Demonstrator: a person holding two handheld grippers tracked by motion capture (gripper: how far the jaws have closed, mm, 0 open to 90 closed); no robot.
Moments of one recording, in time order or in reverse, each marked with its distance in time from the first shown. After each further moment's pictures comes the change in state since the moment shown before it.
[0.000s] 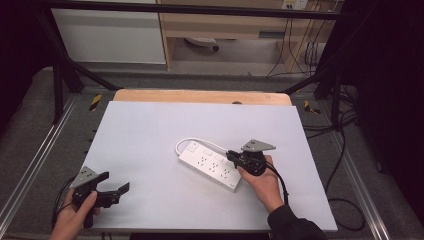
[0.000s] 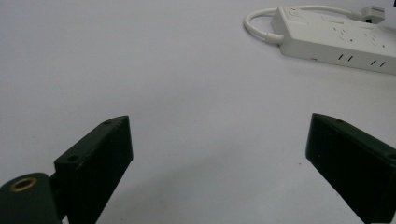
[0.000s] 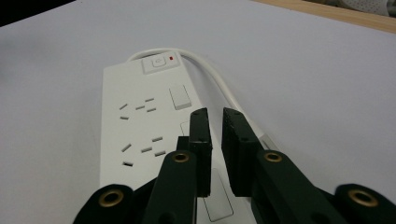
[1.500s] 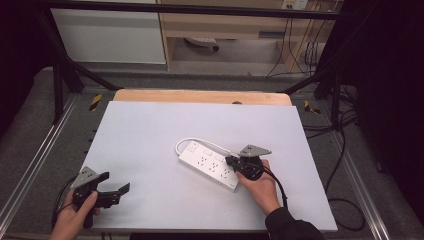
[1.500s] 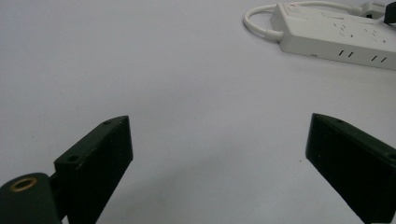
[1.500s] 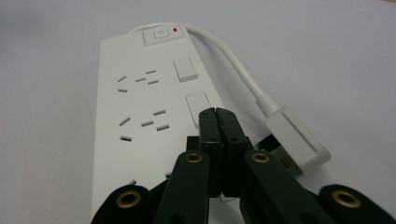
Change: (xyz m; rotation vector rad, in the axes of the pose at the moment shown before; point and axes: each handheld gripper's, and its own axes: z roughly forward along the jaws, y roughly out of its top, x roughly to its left) left arm 0.000 0.000 0.001 0.008 -0.001 0.012; right arm 0.003 -0.017 0.010 0.038 0.006 -0.015
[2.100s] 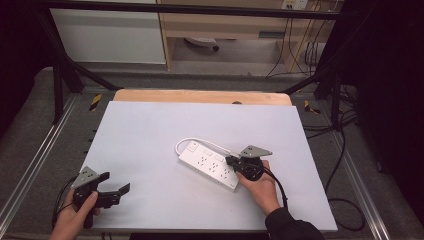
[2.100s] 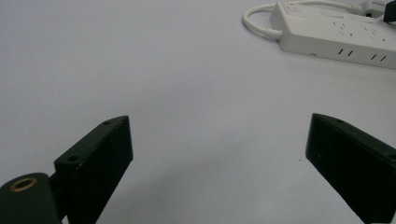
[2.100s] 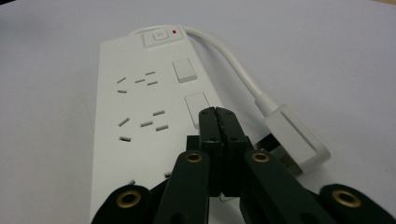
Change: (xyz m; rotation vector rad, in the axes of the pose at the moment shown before) left arm 0.000 0.000 0.000 0.002 -0.001 0.003; right arm 0.000 -0.003 0.000 -0.017 0.001 0.009
